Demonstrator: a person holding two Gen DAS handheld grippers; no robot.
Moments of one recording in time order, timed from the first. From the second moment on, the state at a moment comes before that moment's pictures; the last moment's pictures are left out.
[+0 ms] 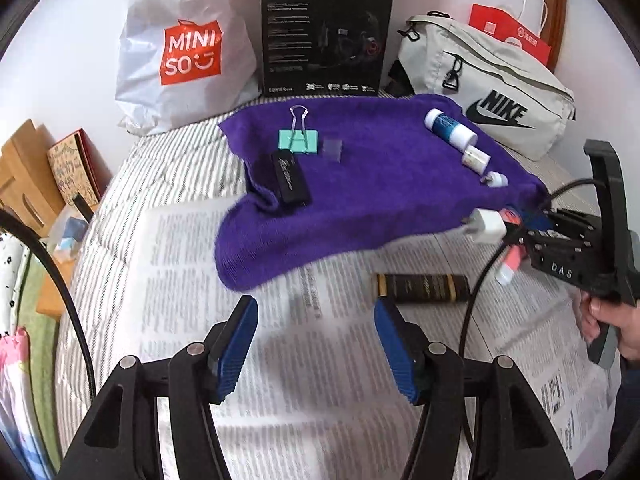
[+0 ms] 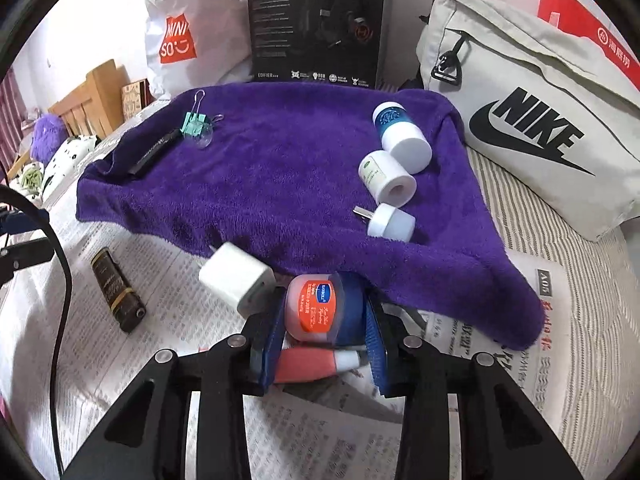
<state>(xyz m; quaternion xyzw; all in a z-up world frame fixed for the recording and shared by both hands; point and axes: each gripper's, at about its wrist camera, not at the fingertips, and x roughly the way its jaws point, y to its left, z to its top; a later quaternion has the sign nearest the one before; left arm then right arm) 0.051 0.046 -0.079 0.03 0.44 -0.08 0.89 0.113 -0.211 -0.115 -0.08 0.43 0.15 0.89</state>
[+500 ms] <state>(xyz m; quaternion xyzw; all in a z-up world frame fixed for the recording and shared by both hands) 0.049 0.004 -0.094 0.02 0.45 -0.12 0.89 0.040 -0.270 -0.118 -0.03 0.43 0.12 0.89</state>
